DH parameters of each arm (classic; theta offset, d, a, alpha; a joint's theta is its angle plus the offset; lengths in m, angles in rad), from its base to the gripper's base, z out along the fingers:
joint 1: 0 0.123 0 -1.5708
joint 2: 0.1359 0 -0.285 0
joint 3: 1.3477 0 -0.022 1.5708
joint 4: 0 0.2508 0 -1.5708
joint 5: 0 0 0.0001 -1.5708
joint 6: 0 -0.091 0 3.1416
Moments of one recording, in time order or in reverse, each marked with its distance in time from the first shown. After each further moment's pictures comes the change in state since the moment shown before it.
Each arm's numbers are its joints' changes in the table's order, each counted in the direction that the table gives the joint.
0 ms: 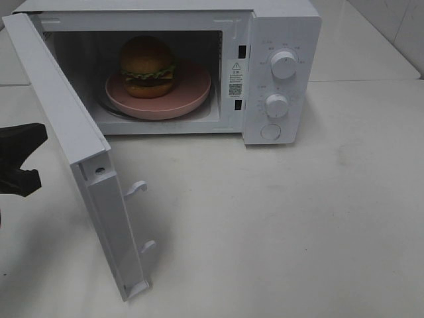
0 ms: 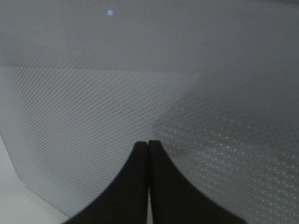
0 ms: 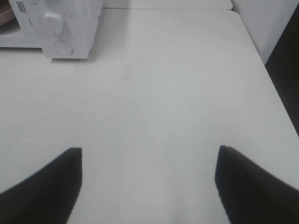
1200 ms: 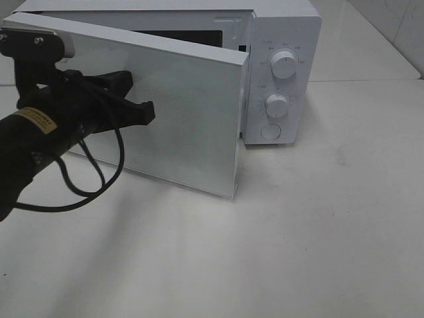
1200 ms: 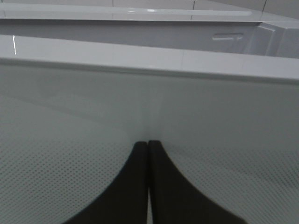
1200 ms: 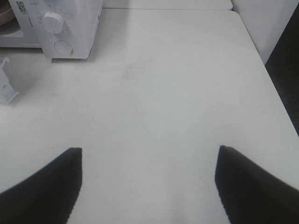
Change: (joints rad) left arm -0.502 0.233 -0.399 -0.693 0.082 -0.254; right arm 0.000 0.000 0.000 0.000 0.000 0.000
